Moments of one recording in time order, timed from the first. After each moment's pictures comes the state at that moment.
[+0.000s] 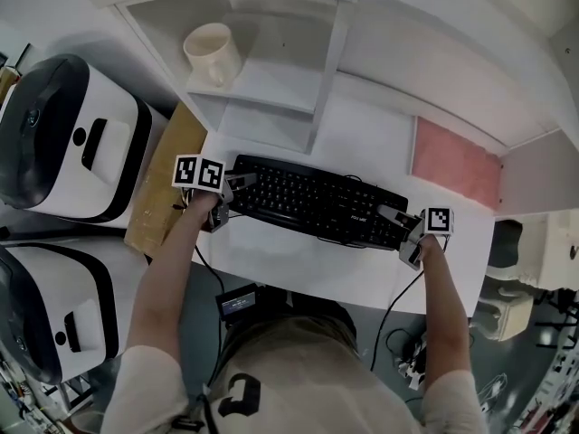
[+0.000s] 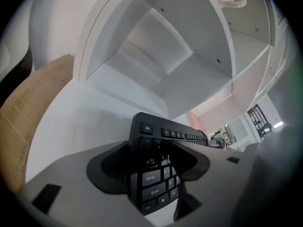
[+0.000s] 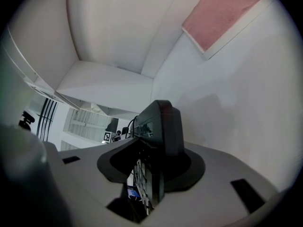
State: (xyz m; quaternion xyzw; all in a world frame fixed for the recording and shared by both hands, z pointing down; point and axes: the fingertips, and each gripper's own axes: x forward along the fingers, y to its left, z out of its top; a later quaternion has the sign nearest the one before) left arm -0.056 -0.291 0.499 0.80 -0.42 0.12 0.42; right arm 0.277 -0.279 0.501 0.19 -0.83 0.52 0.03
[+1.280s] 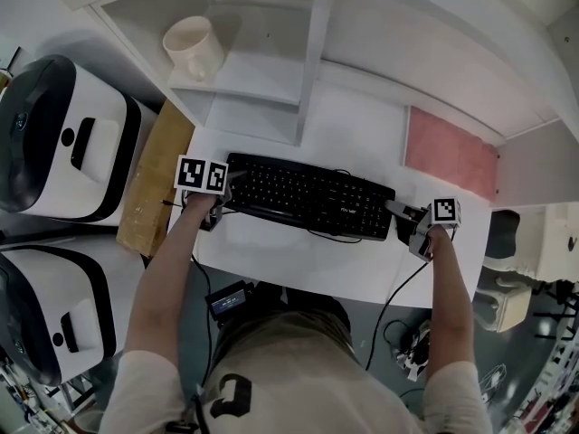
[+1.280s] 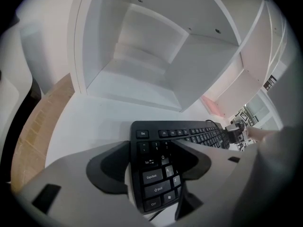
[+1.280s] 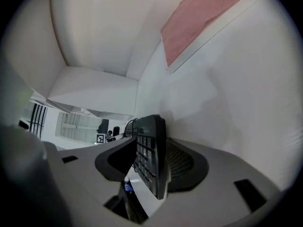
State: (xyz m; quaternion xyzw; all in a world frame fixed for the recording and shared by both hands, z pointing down) left arm -0.061 -0.295 0.522 0.77 -0.50 0.22 0.34; right arm 0.335 -0.284 0.530 0.24 -0.79 0.56 0.07
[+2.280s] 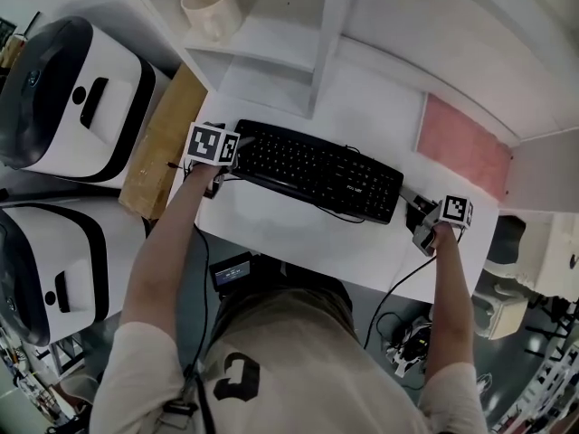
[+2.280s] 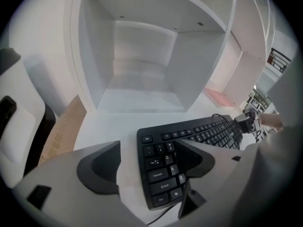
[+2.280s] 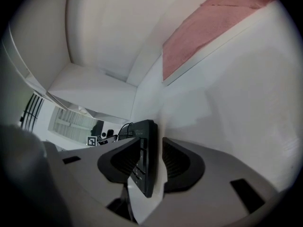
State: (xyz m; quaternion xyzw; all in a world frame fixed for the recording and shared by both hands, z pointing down) left arm -0.075 -0.293 0.503 0.75 -0.56 0.26 0.25; right arm 0.353 -0.291 0.530 0.28 -0.81 0.52 0.06
